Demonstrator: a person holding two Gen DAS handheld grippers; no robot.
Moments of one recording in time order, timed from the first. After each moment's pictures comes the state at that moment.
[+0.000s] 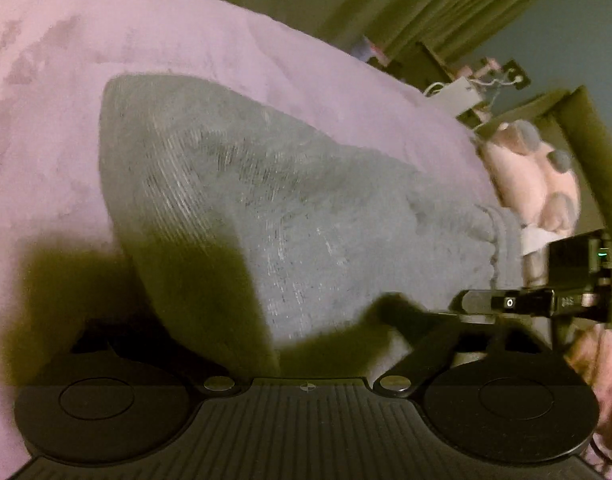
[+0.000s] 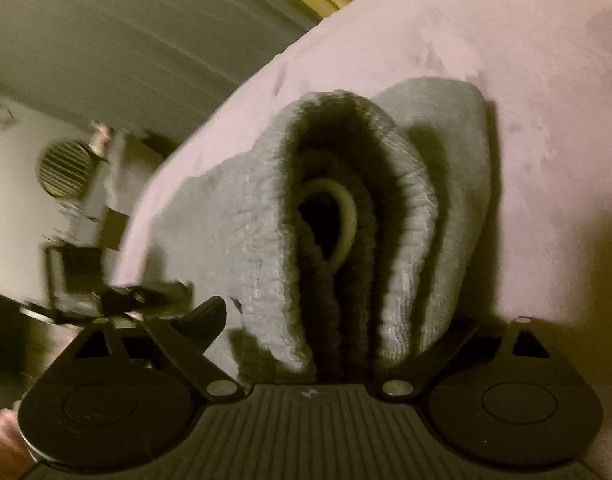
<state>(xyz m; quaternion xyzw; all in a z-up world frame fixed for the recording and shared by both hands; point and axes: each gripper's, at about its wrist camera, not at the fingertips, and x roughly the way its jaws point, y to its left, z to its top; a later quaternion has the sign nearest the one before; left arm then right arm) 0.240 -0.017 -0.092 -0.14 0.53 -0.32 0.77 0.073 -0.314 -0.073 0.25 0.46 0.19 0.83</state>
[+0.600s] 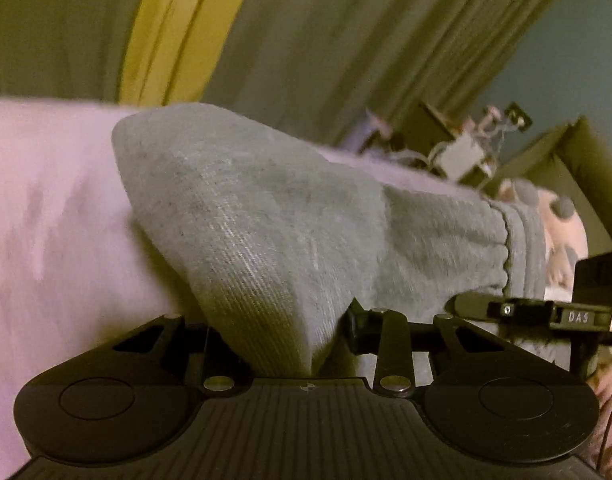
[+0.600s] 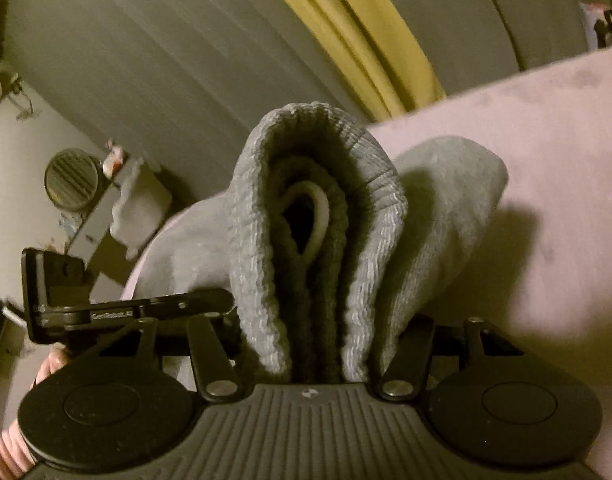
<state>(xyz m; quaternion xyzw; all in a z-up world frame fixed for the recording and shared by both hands) 0.276 -0.017 0.003 -0.13 0.44 -0.29 0.84 0.098 -0.293 0.021 0.23 0.35 0.20 0.88</state>
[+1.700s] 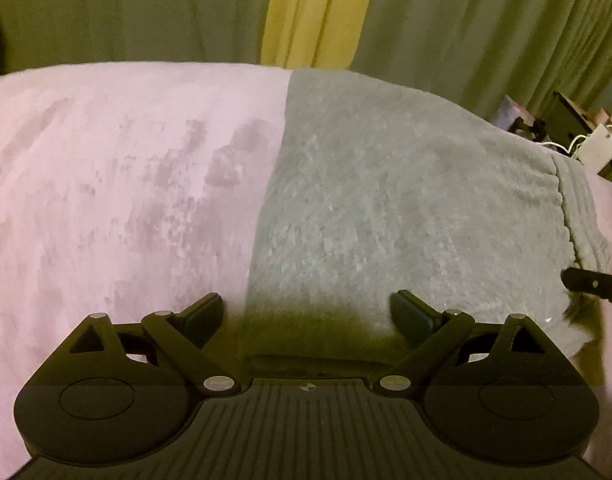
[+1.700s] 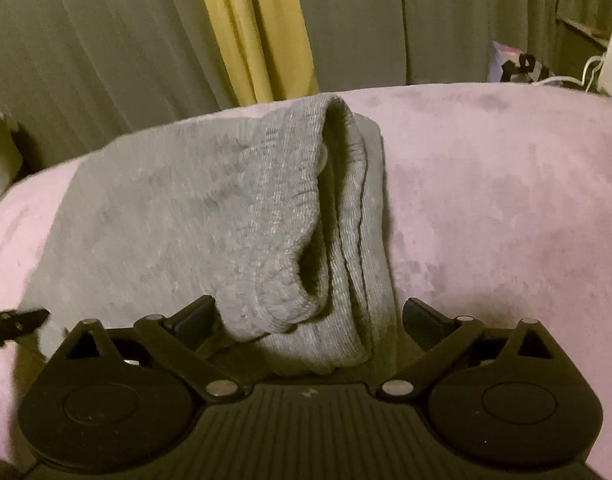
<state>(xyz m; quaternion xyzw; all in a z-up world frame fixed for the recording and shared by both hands) 0.249 0.013 -0.053 -0.06 0.49 -0.09 0.87 0.114 -0.260 -0.021 0.05 0.41 -0.02 0.91</state>
